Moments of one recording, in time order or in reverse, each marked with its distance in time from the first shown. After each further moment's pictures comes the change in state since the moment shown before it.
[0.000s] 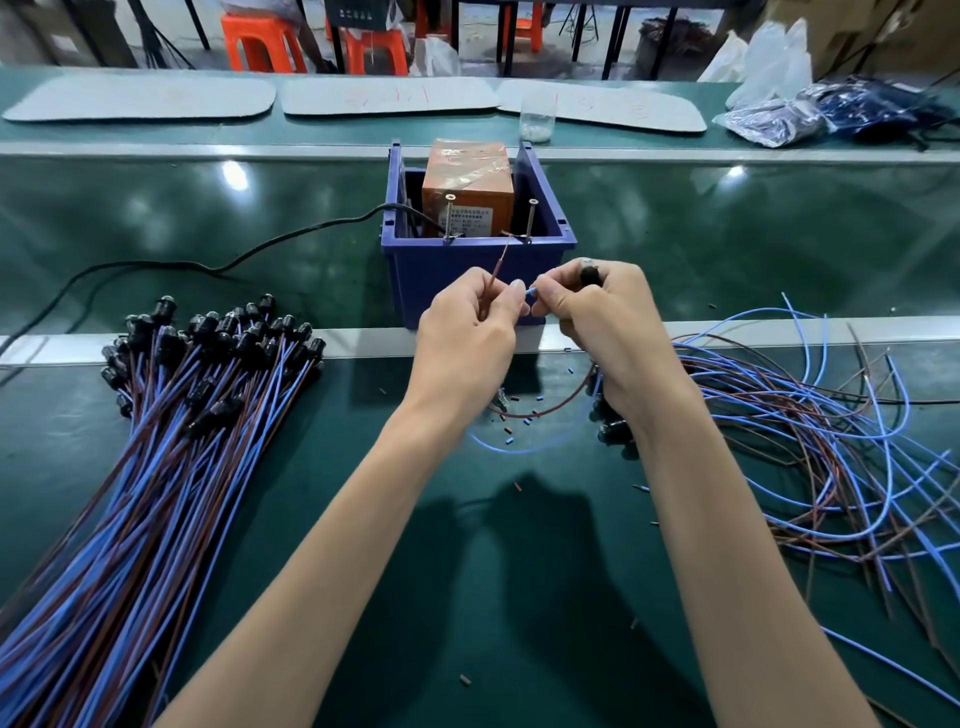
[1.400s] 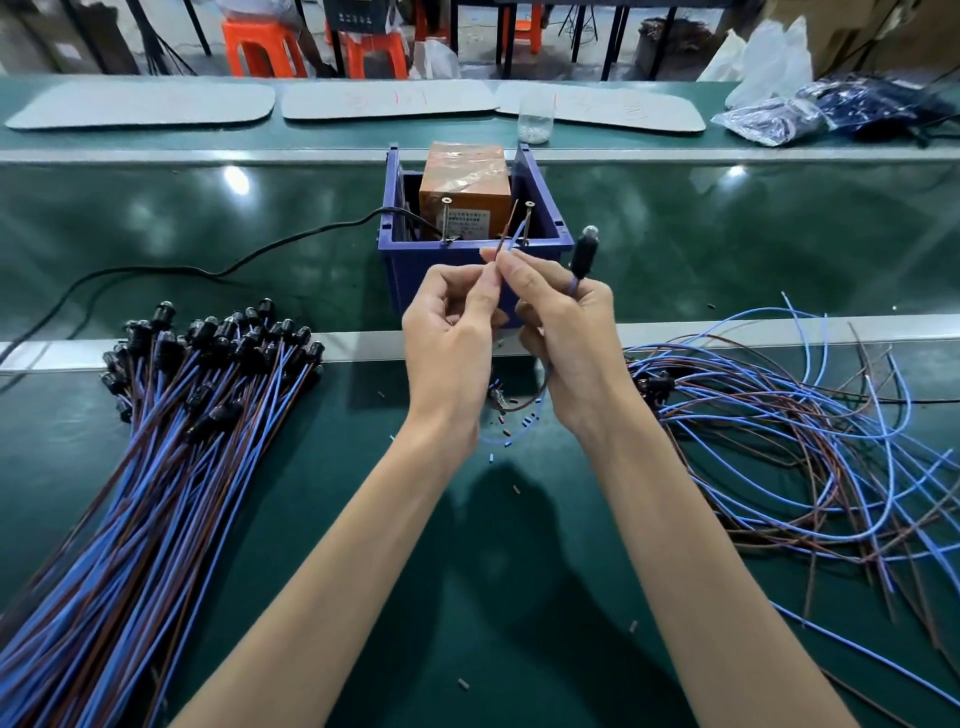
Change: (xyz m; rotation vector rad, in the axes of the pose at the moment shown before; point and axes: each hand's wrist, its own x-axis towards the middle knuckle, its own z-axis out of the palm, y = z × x) left_hand -0.004 -0.003 0.009 -0.492 0.191 -0.006; right_hand -0.020 -0.008 0.029 0.587 -0.084 0.019
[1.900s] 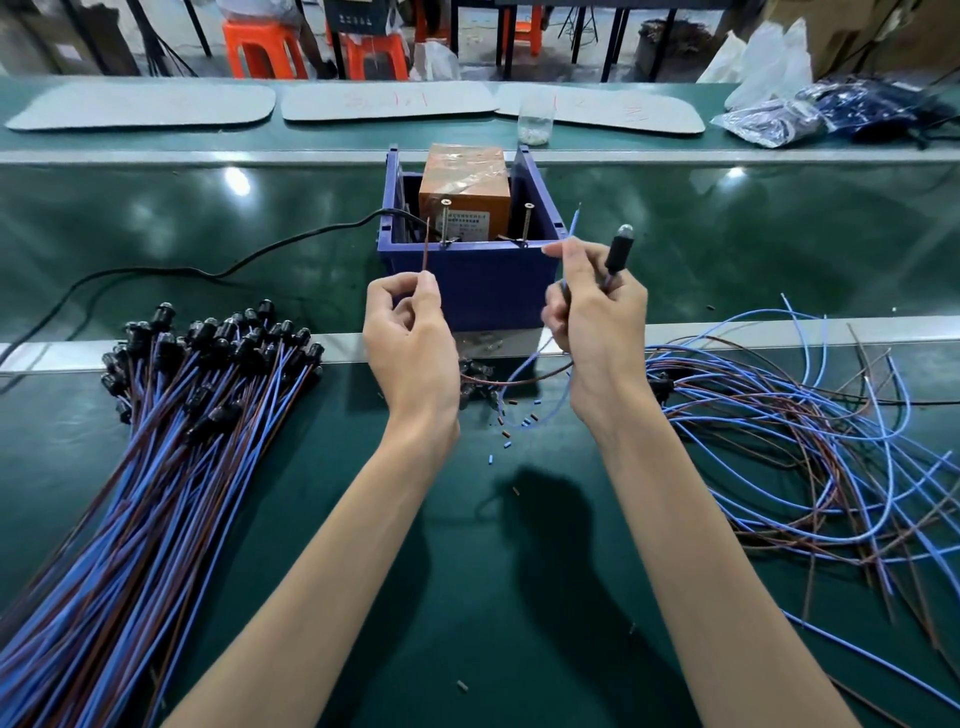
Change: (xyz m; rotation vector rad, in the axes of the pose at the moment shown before) left_hand 0.014 -0.010 -0.011 0.080 0.286 -0.016; right_hand 0.019 0.007 -0.016 -0.068 0.245 -0.129
